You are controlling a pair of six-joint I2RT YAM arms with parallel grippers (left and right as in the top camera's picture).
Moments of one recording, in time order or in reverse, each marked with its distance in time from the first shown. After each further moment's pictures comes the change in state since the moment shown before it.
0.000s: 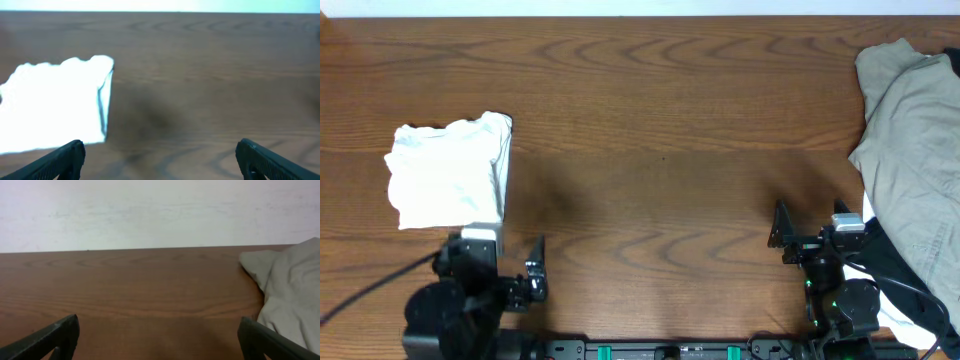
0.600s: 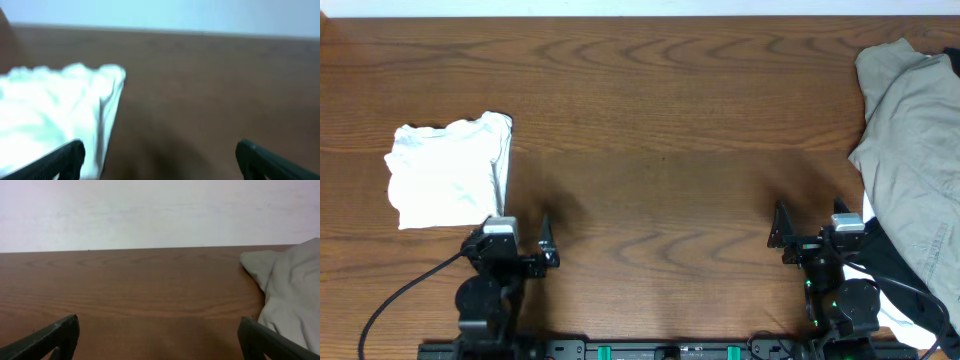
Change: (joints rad) left arm 0.076 -0.288 -0.655 0.625 -0.024 0.000; right arm 0.000 0.000 0.000 0.000 -0.003 0.000
